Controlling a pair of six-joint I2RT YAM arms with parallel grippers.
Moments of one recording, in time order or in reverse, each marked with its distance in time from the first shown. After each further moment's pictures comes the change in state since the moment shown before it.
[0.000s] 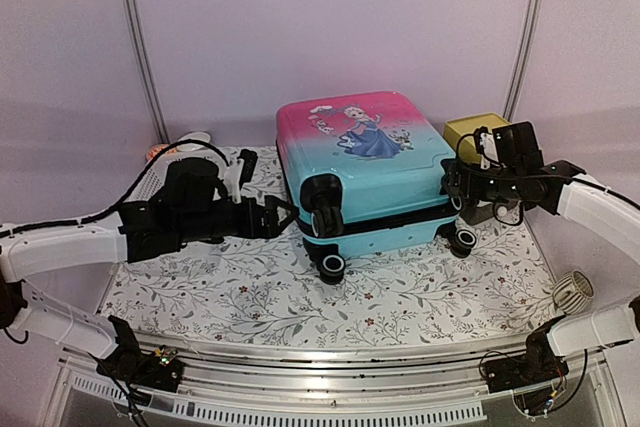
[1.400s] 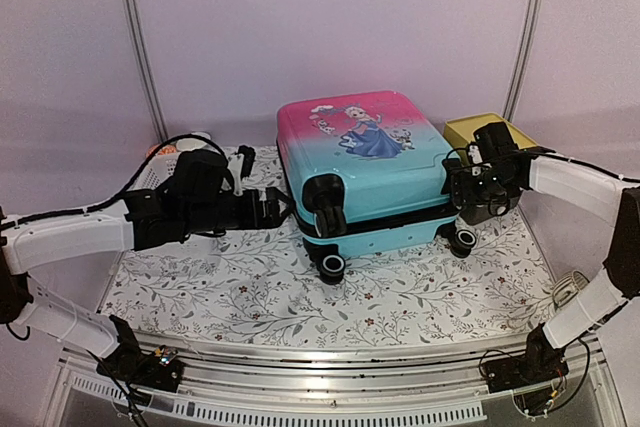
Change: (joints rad) left arm 0.021 0.074 0.094 -0.124 -0.090 -0.051; right arm -0.101 0.286 0.130 -0.126 0.083 -0.117
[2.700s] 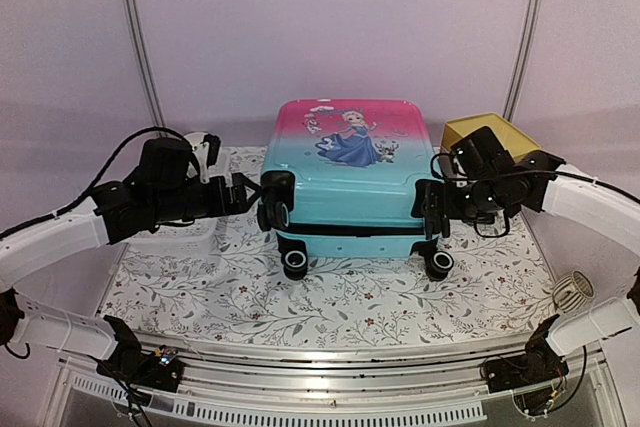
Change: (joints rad) left arm 0.166 -0.138 -0.005 -0.139 0.039 0.050; right arm 0.380 -0.190 -0.003 -0.191 0.071 0.349
